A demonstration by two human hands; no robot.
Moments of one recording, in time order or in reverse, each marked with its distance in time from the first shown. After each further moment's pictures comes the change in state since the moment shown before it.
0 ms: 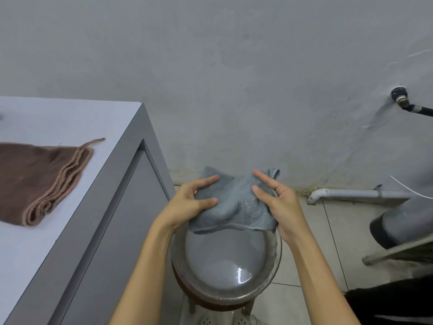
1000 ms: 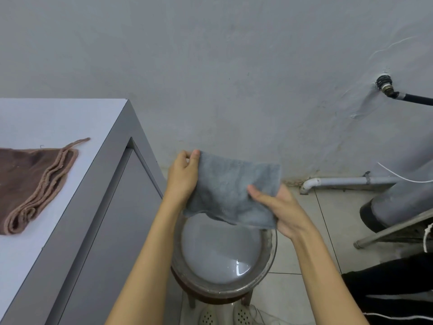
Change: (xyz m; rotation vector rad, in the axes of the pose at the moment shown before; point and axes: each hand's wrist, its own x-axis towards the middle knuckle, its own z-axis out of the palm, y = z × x) left_hand 0.034 0.024 0.012 0.129 0.463 0.043; right_hand -0.012 -0.002 -0.014 0.117 -0.078 0.107
